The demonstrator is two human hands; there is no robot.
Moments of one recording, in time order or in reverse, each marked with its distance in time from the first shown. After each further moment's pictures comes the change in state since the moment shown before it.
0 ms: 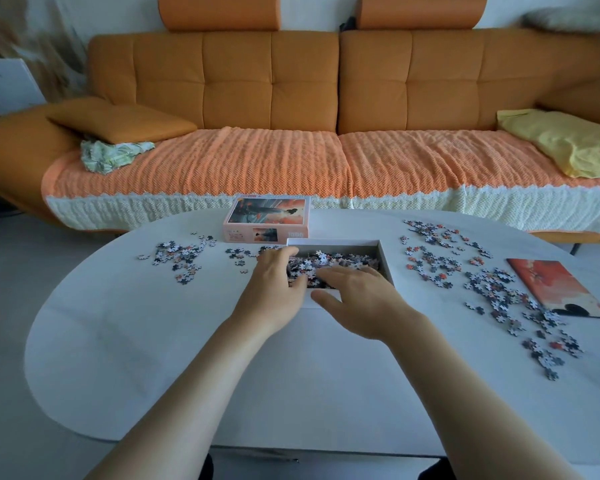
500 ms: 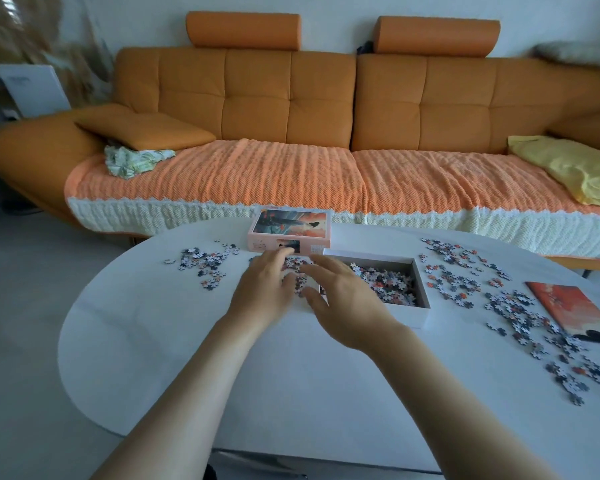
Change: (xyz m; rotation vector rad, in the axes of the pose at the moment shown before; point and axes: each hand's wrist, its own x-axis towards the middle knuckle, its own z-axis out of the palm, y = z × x) left_hand 0.011 -0.040 -0.036 0.100 0.098 0.091; right_hand 0.018 -0.064 0.000 0.170 0.225 -0.148
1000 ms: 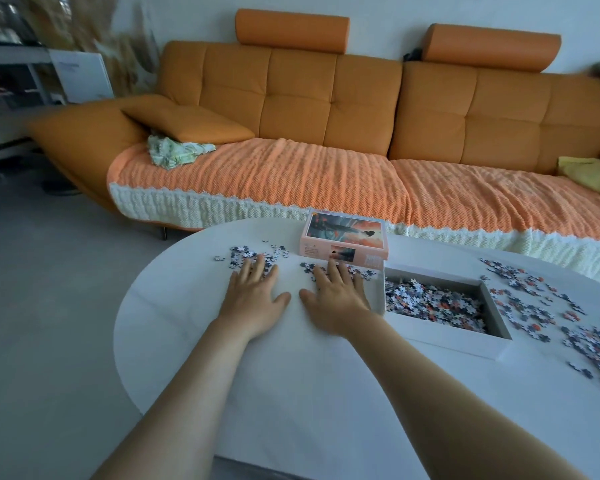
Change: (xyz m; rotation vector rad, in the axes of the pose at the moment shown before) left_hand -0.001 -0.123 -0.029 0.332 -0.240 -0.211; right_hand 0.095 -0.021 0.112 -0.253 -0.341 0.301
